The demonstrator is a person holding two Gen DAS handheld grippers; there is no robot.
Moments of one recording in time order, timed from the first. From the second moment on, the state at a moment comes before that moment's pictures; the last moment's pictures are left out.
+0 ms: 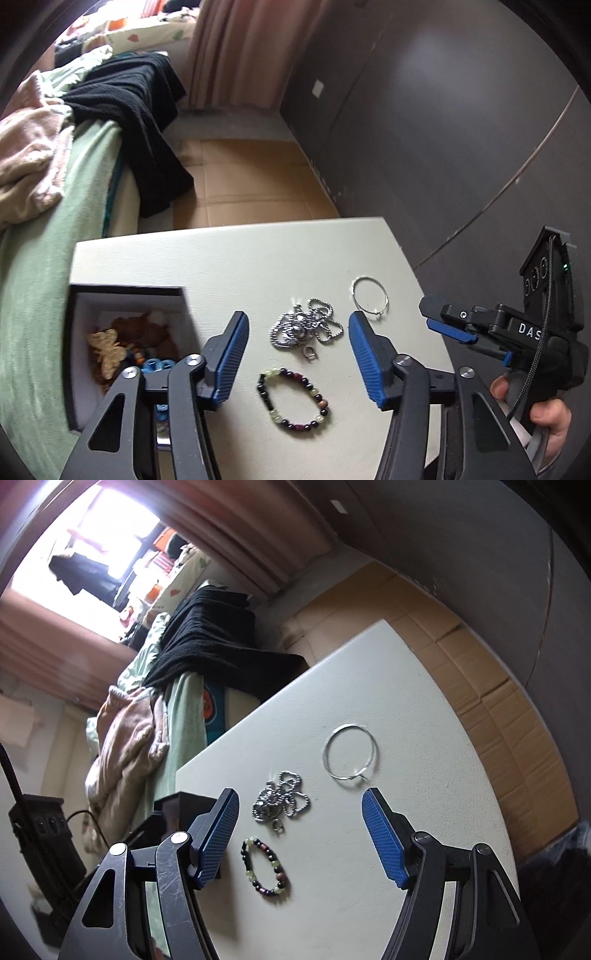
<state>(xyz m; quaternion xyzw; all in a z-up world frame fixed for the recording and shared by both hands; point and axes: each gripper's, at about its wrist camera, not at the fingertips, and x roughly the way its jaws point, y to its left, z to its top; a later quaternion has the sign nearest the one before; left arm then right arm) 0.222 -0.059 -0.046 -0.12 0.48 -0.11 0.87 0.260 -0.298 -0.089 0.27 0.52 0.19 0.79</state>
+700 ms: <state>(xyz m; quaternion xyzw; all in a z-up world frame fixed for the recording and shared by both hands) 0.270 -0.102 -0.118 -0.05 0.56 -0.09 0.82 0.275 -0.319 -0.114 0.27 0.55 0.13 0.78</state>
